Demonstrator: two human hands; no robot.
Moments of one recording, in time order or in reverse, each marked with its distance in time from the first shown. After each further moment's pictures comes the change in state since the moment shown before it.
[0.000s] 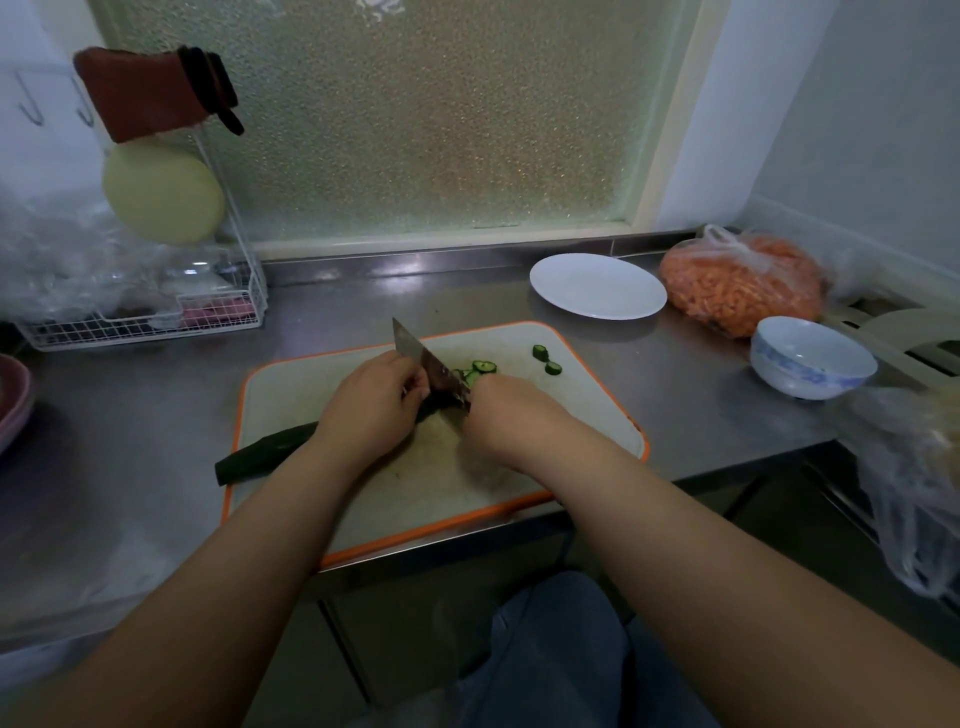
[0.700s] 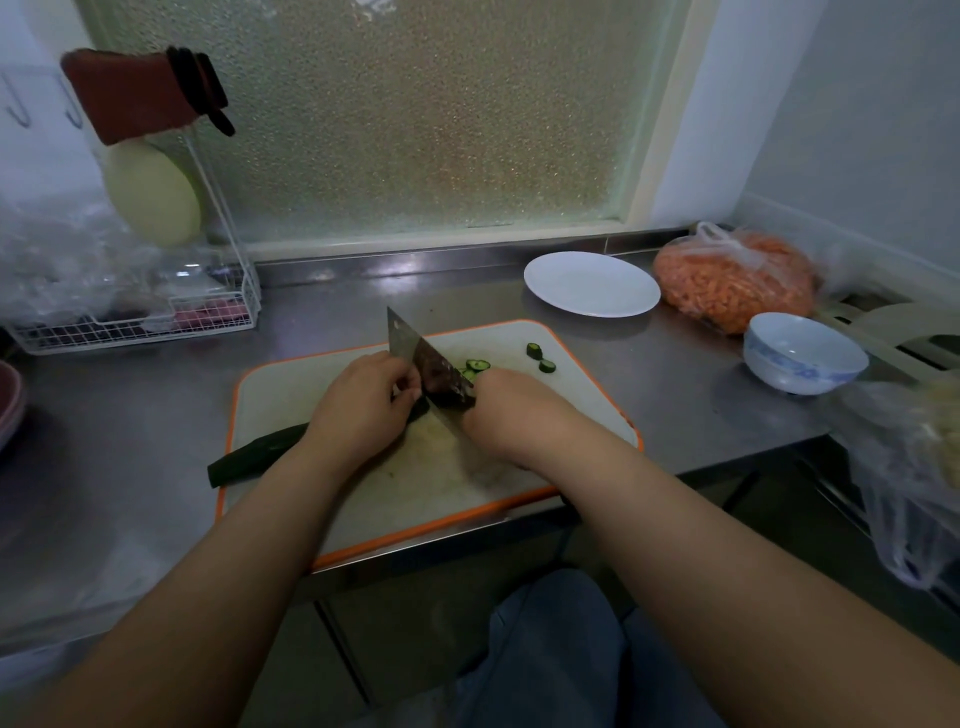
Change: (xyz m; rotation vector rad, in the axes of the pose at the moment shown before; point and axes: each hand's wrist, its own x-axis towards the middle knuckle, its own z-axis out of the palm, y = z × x) left_hand -0.002 0.003 -0.004 0.000 -0.007 -0.022; right_hand -0.005 0.008 -0.007 0.055 0.023 -0.012
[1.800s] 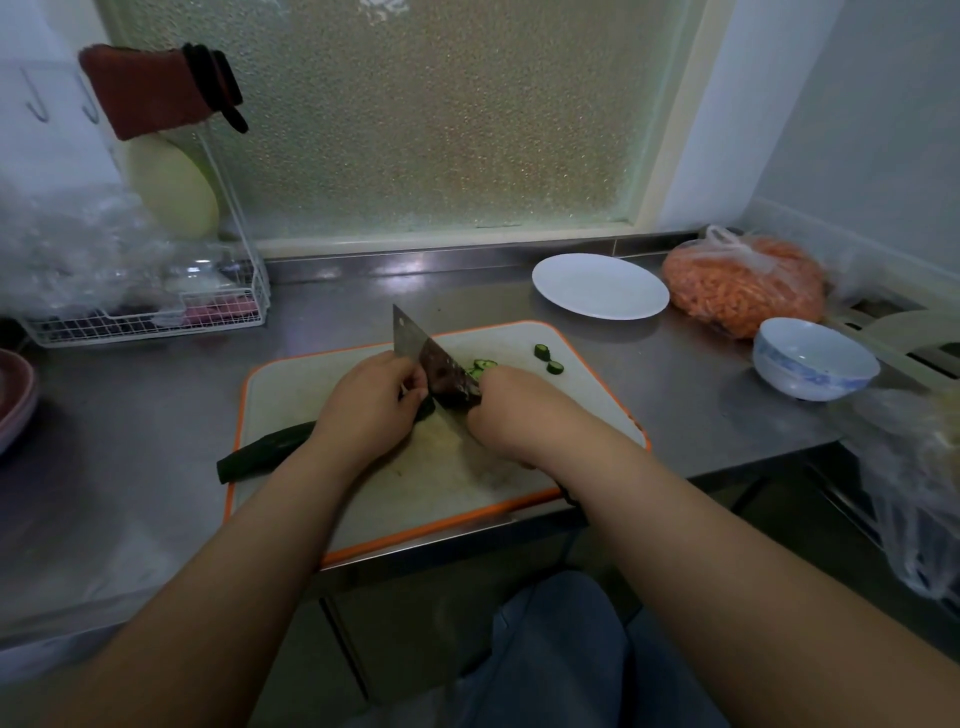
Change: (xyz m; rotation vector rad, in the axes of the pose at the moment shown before) left_hand -0.002 -0.002 0.000 0.019 0.009 -0.016; right_hand 0.000 -0.005 -0.001 0.020 -0.017 -0.009
